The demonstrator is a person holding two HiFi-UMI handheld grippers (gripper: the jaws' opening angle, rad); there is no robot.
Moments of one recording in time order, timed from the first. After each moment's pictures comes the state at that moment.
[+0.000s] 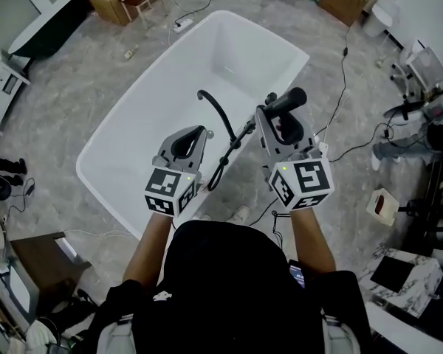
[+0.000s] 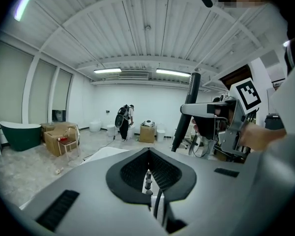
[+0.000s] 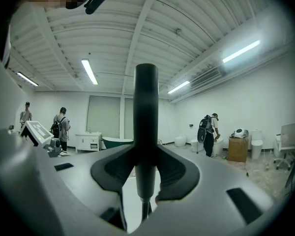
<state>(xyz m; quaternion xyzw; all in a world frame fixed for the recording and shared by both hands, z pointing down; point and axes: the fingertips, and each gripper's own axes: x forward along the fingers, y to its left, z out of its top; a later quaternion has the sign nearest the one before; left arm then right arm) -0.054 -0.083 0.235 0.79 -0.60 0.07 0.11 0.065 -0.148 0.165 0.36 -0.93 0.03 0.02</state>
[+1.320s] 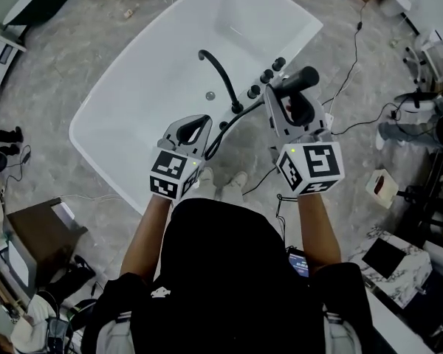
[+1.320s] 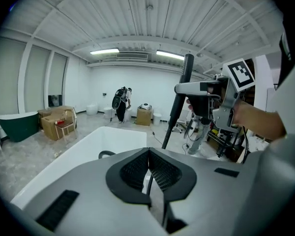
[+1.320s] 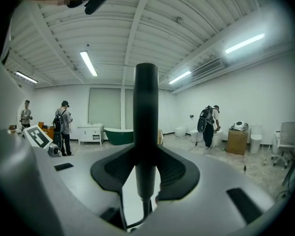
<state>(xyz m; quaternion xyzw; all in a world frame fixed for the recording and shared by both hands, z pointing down) -0.055 -0.062 0.325 0.79 -0.57 0.14 0.19 0.050 -0.155 0.216 0.35 -0.93 0.05 0.07</state>
